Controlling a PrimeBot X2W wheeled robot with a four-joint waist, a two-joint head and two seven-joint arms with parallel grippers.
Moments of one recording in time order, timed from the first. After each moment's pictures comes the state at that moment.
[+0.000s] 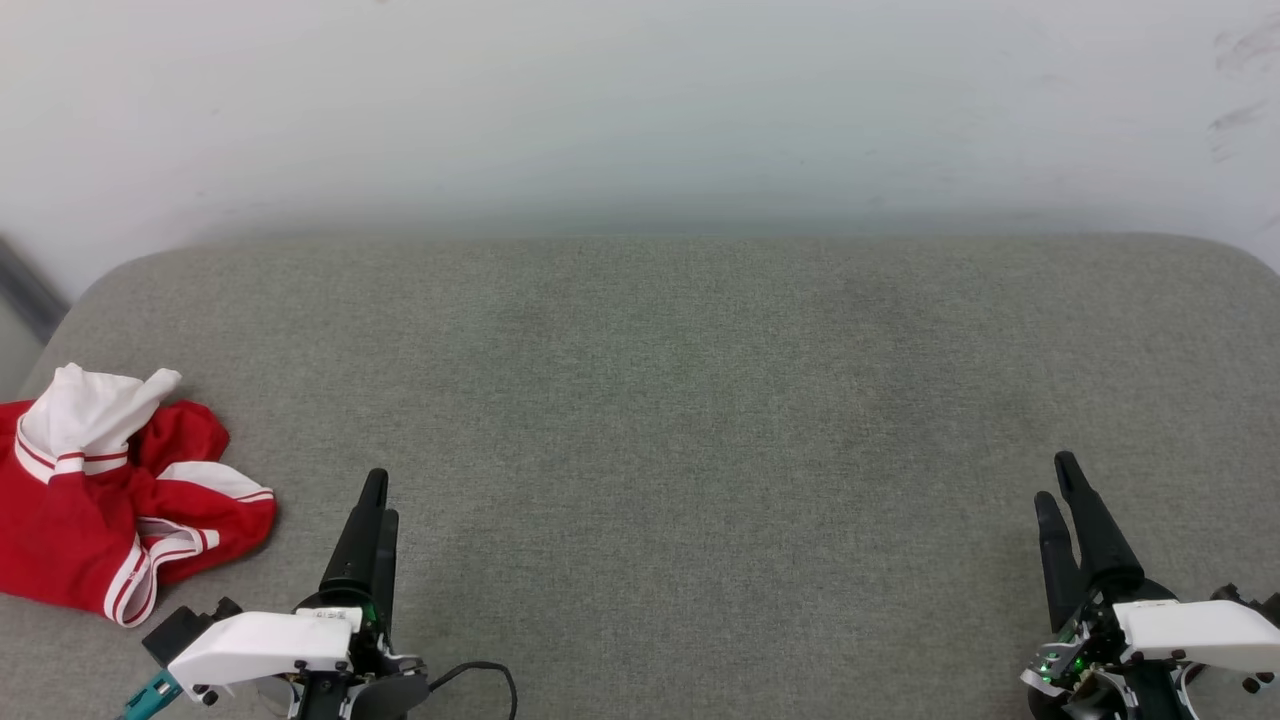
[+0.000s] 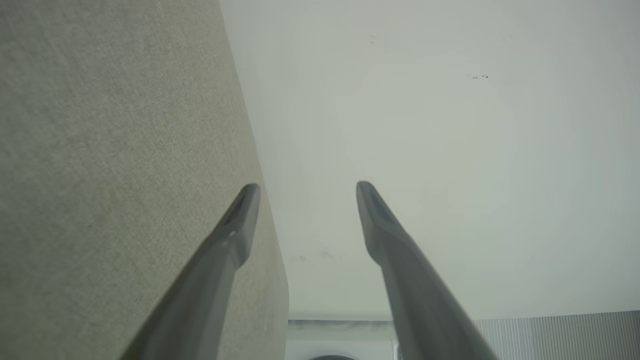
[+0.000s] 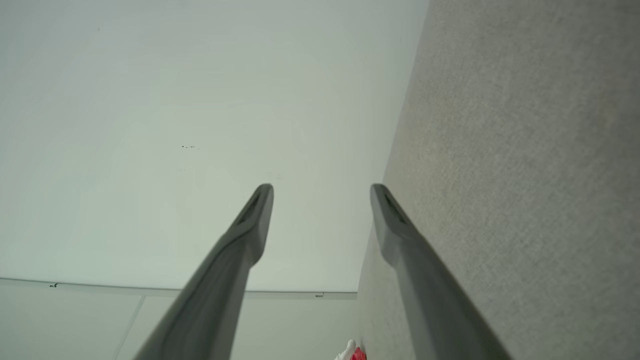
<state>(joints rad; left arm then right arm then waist) -0.07 0.05 0.02 0.22 -1.55 -0.13 0.03 -0.06 -0.05 -0.05 0.23 1.56 0.13 0.03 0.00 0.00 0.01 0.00</state>
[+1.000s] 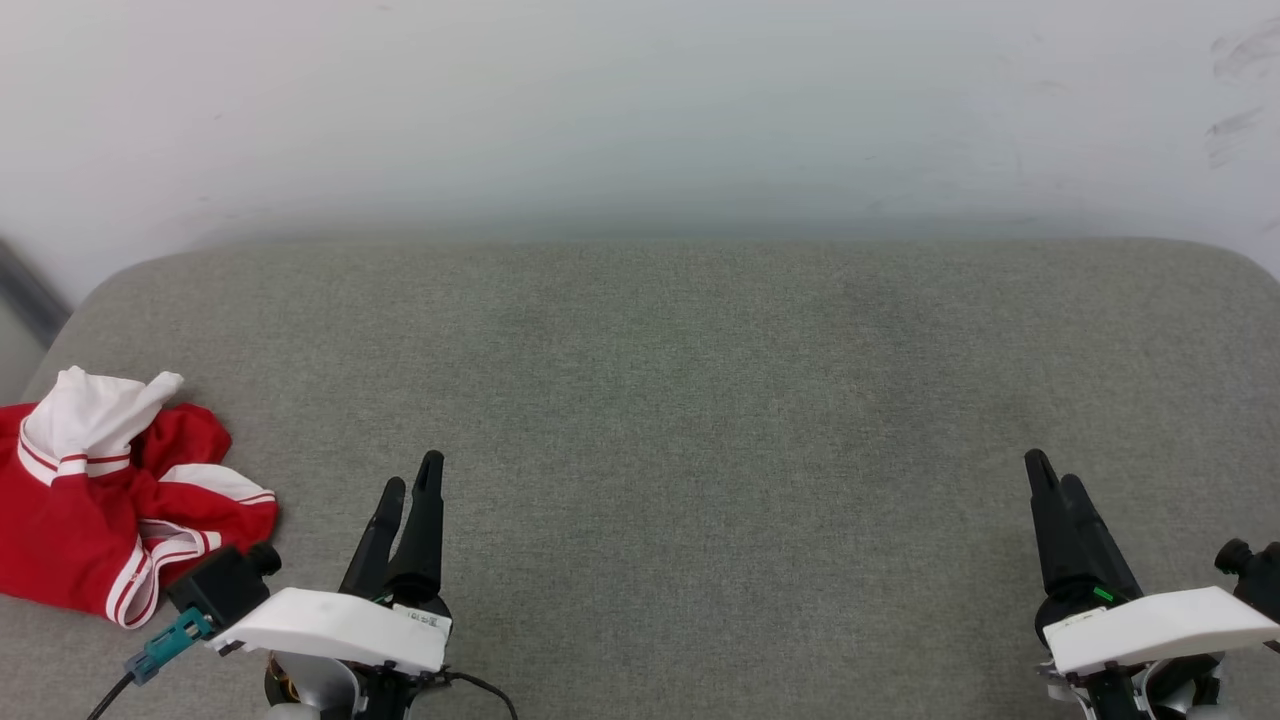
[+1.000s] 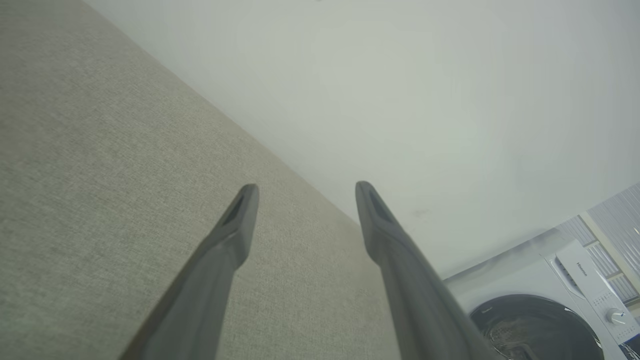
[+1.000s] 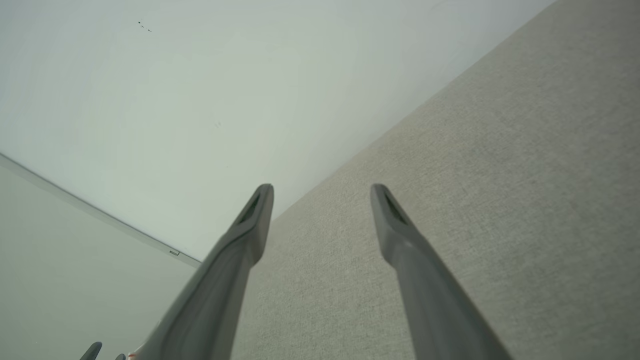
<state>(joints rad) -0.07 0.09 -0.08 0.16 -0.96 -0.13 -0.08 -0.03 -0.08 -0.02 0.15 0.88 0.13 -0.05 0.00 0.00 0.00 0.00</state>
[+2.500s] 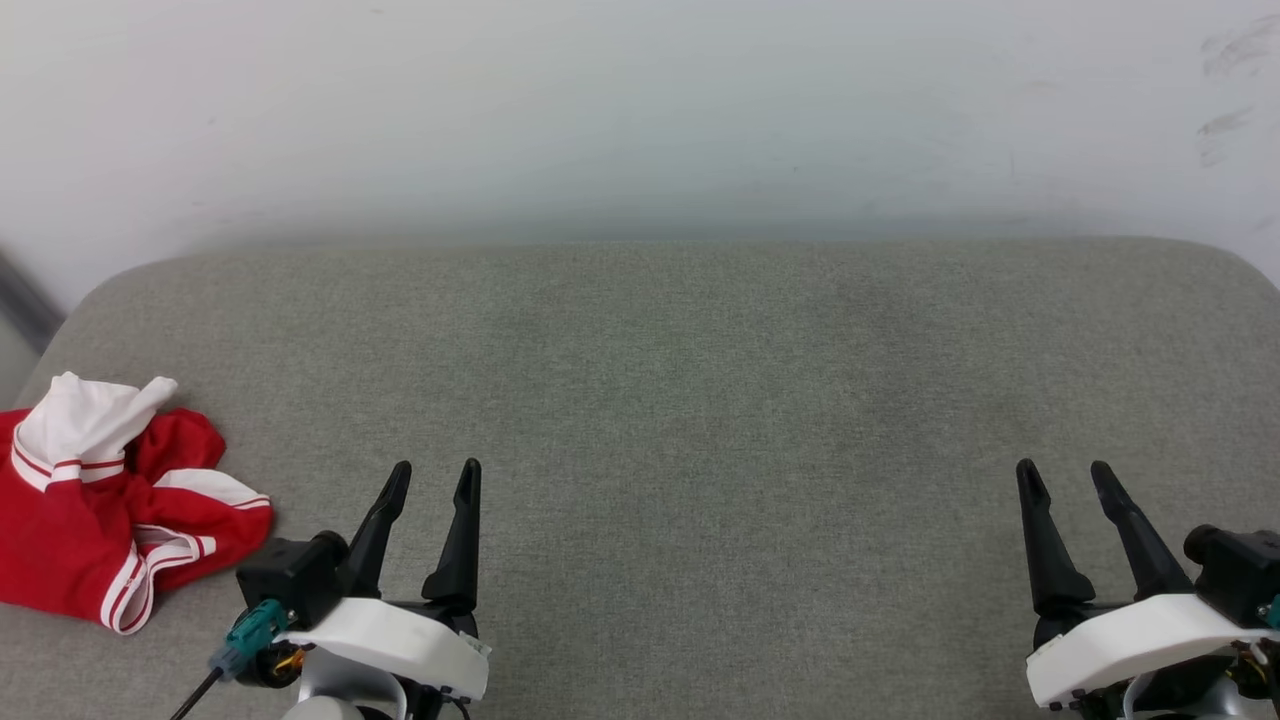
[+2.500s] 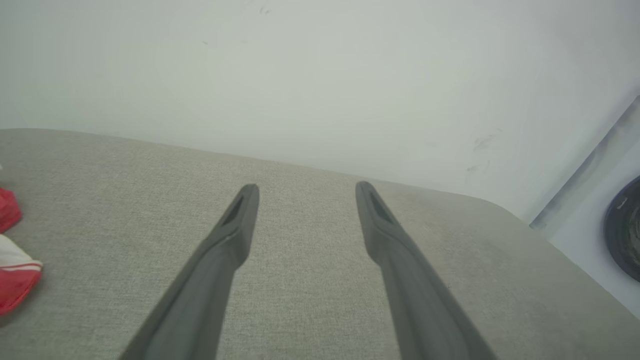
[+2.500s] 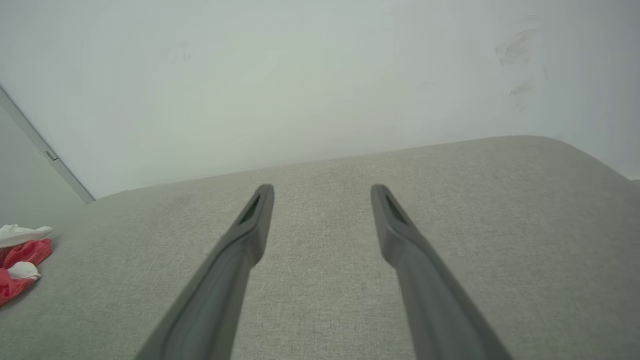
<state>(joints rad) -0.08 0.11 -0.13 0.19 -0.44 -0.13 -0.20 0.02 -0.05 -0.06 -0.01 0.29 0.13 -0.01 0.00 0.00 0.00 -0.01</state>
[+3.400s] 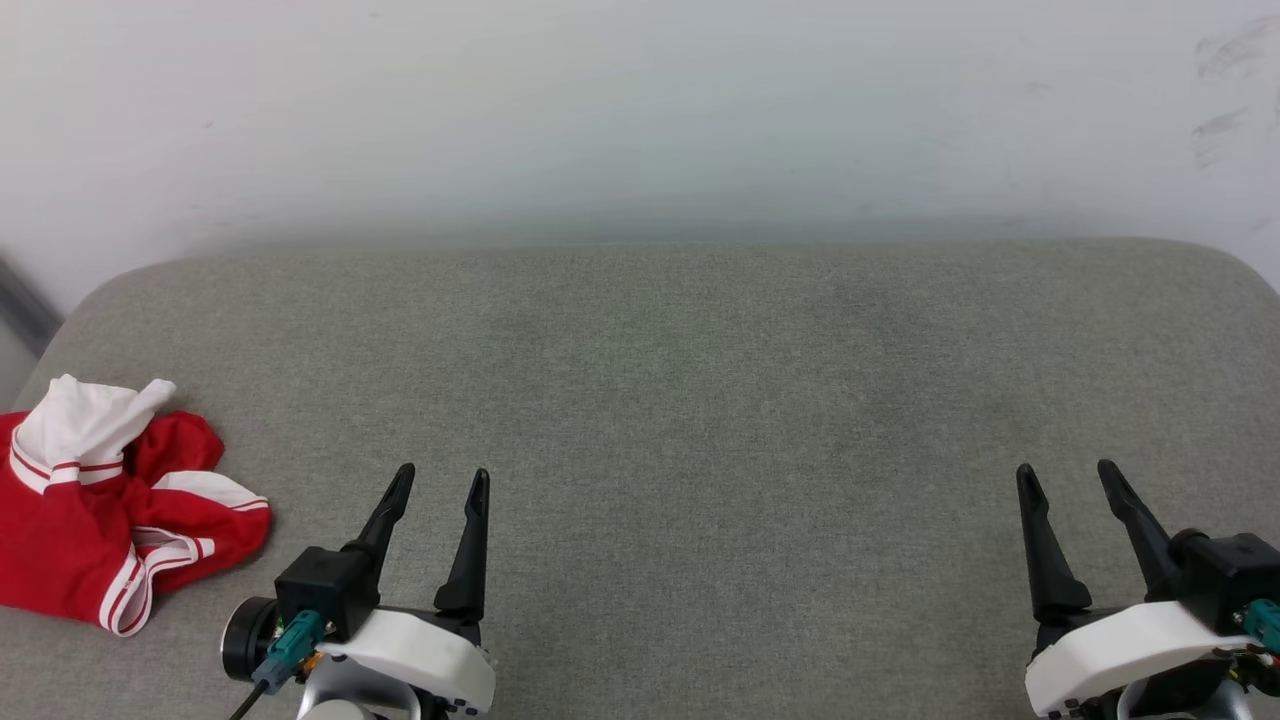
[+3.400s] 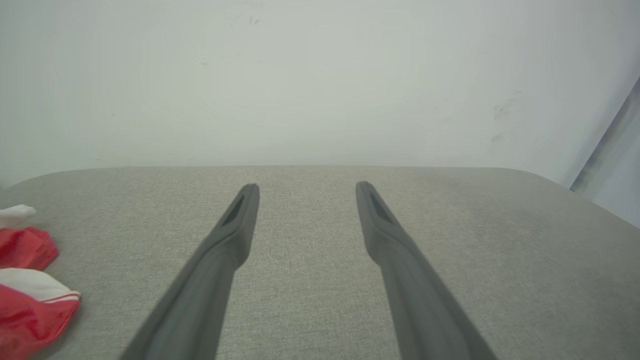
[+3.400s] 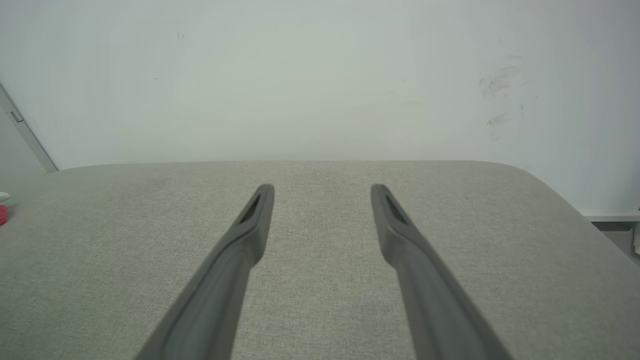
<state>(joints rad) -0.09 0.10 -0.12 0.23 -0.23 -0.13 -0.25 0.04 -0.05 -0.07 -0.03 0.13 0.13 -0.02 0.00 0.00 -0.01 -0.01</state>
